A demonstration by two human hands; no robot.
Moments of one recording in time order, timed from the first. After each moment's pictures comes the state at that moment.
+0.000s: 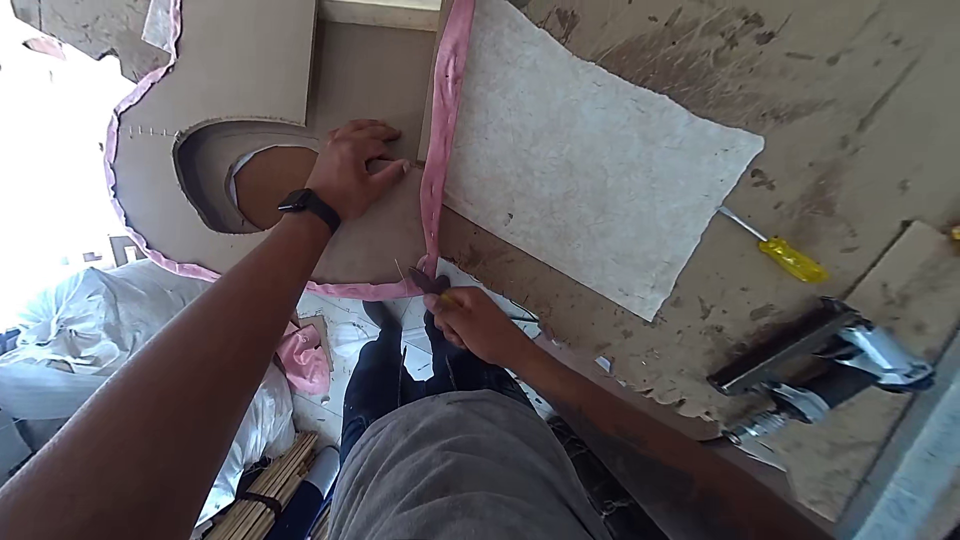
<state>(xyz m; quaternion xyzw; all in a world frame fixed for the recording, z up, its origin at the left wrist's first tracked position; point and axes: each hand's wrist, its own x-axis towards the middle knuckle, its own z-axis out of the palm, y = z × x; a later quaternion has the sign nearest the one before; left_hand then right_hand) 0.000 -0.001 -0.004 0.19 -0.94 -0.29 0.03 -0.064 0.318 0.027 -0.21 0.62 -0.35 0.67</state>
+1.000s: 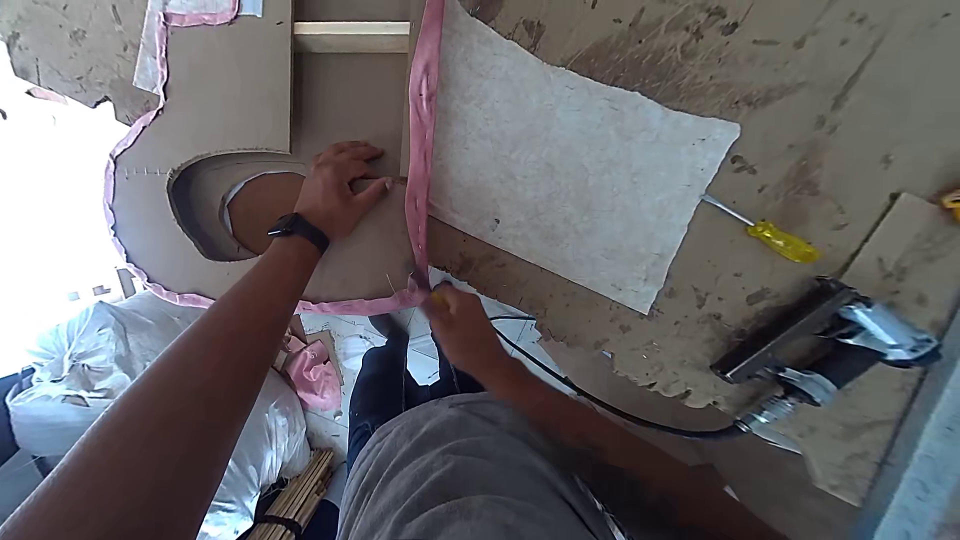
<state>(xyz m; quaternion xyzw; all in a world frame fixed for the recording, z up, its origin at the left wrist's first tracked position) 0.002 -0.001 -0.004 0.19 -0.93 -0.30 0.03 -0.038 0.311 0.019 -0.24 0.75 -0.38 0.49</state>
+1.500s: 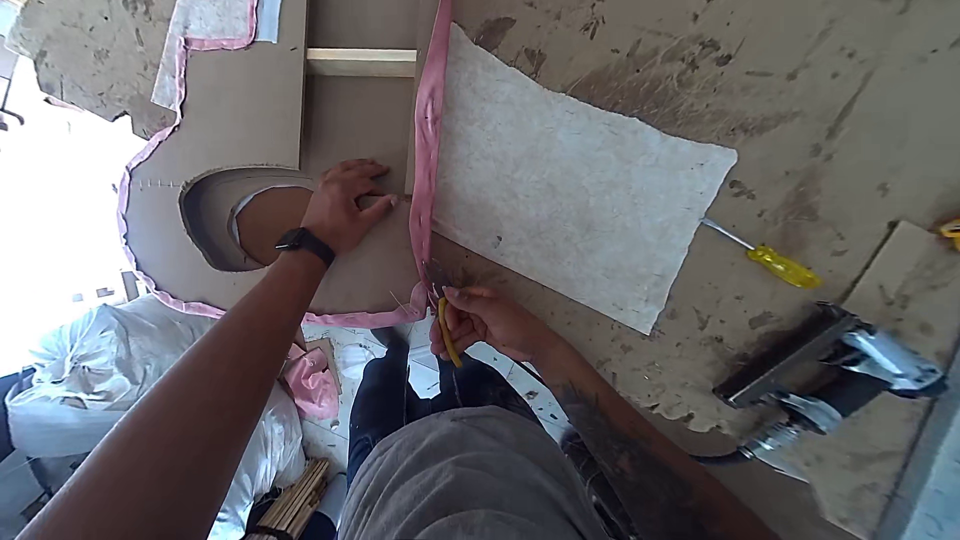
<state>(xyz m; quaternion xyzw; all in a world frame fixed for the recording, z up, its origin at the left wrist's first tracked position) 0.001 -0.001 -0.005 0.20 -0.93 -0.31 0.03 -0.112 0.310 0.026 -0.09 0.40 -0.48 0.77</state>
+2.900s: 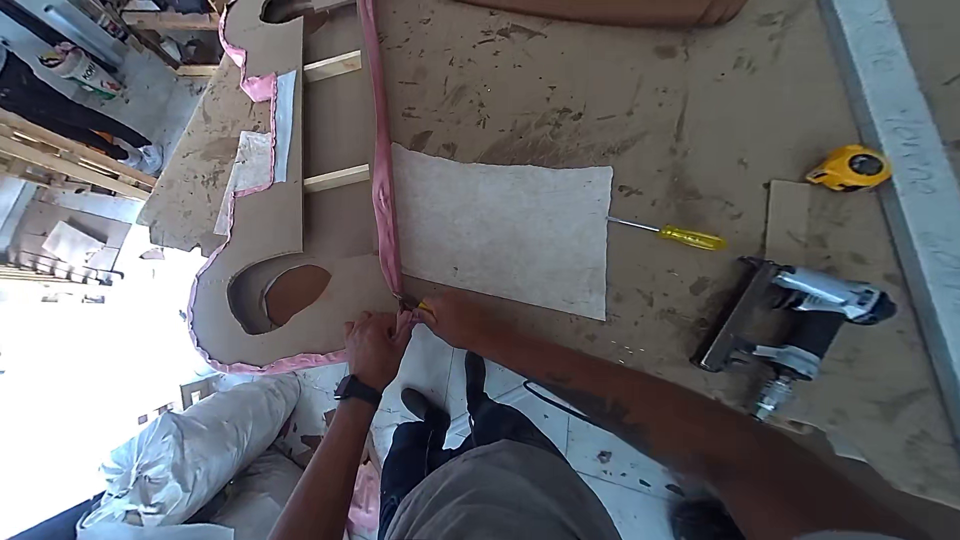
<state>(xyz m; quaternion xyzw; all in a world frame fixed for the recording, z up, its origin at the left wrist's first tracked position) 0.054 0.189 0.039 0.34 -0.93 -0.15 -0.05 -0.112 0.306 0.000 -0.50 0.78 -0.21 0.30</state>
